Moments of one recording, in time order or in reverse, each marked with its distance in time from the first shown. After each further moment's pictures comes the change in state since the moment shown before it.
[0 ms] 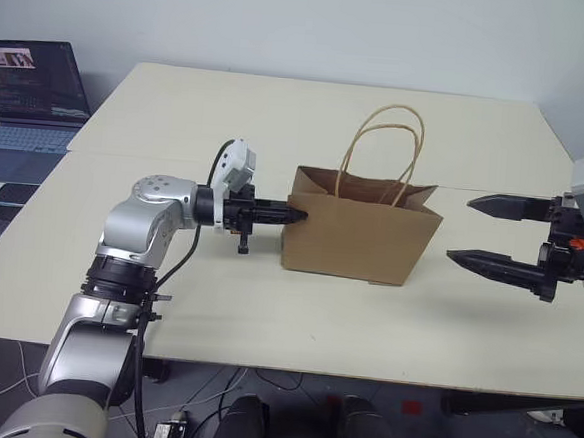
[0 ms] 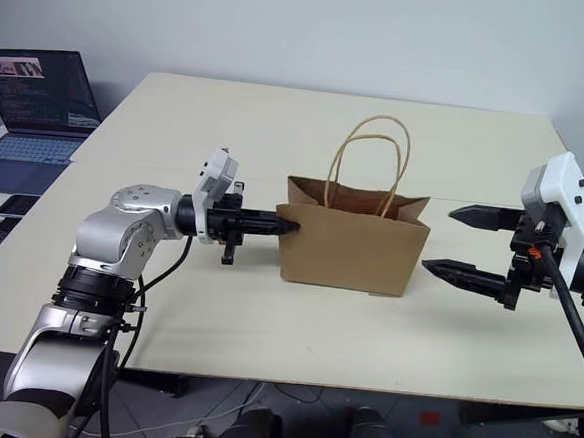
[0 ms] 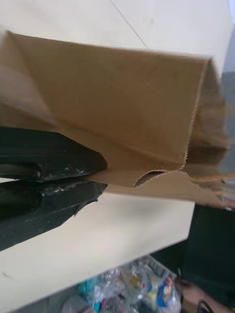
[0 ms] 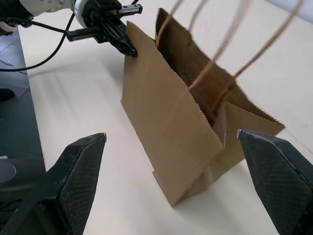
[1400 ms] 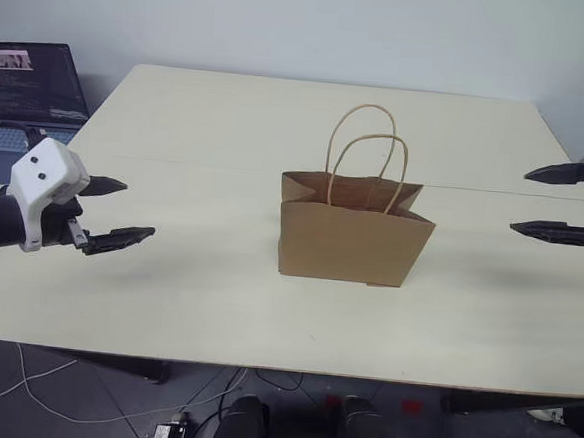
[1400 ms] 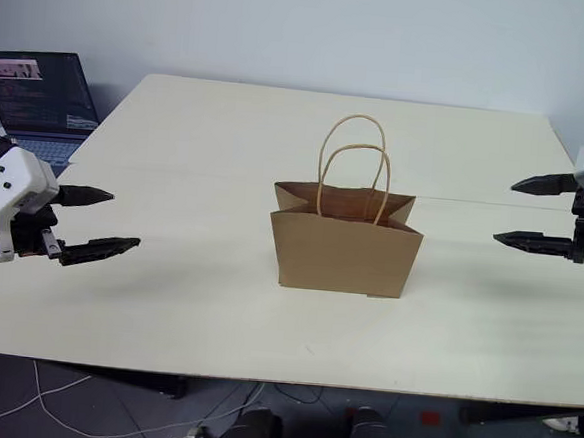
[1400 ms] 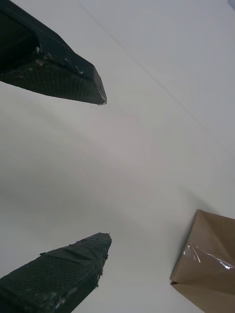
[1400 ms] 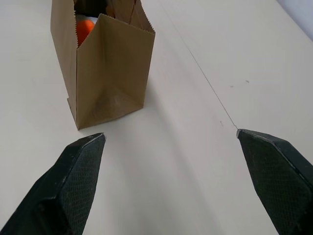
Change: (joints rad) left arm 0.563 0.556 0.499 -0.313 0.065 -0.001 0.158; right arm -0.380 -0.056 0.370 0.792 -0.566 -0.648 0.536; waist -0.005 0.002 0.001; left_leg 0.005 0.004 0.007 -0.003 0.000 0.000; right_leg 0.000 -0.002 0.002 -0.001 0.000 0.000
